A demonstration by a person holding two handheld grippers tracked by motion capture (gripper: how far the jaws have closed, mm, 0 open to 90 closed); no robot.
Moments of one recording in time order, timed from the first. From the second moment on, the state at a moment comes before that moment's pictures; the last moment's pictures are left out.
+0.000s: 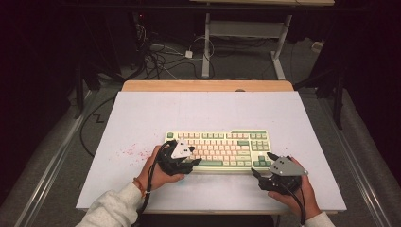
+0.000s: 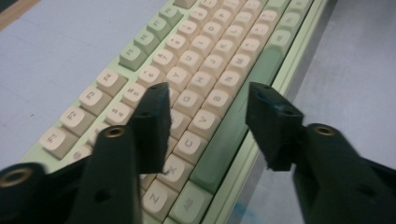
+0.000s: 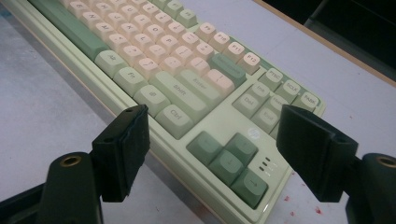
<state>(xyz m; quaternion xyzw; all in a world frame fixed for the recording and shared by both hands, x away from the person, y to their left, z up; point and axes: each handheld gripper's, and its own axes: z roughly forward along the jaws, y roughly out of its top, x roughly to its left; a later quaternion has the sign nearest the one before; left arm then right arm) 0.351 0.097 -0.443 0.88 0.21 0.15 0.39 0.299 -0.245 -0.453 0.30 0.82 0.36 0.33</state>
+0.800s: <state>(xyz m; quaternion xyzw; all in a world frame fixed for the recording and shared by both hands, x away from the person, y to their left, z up) 0.358 0.069 -0.454 0.92 0.16 0.13 0.33 0.301 -0.244 -0.457 0.30 0.83 0.35 0.32</state>
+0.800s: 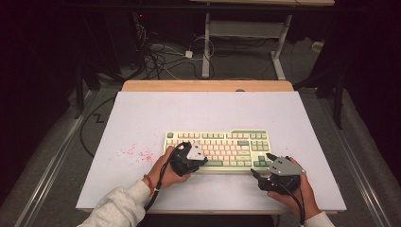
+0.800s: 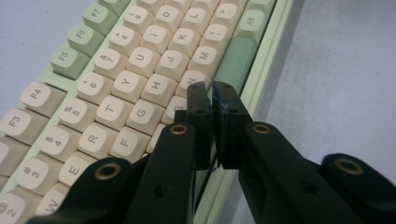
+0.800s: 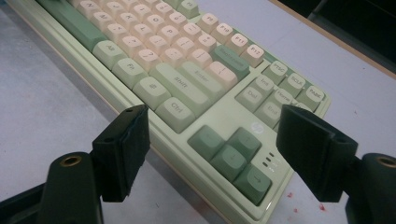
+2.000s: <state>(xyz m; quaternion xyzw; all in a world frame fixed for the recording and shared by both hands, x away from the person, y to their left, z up) 0.338 0.159 -0.435 0.86 0.23 0.26 0.37 0.302 -0.249 -0.453 0.32 0.82 0.36 0.32</state>
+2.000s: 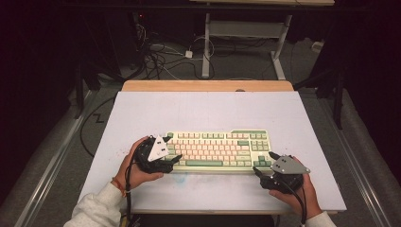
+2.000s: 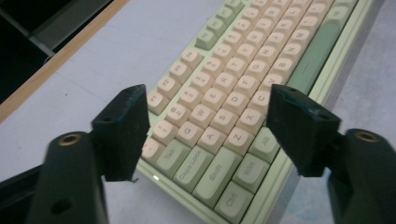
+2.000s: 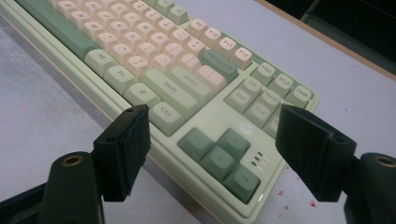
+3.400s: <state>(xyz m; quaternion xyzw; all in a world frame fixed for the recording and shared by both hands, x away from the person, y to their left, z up) 0.297 0.200 -0.475 0.87 0.28 0.23 0.32 0.349 -0.214 -0.445 0.29 0.86 0.35 0.24</state>
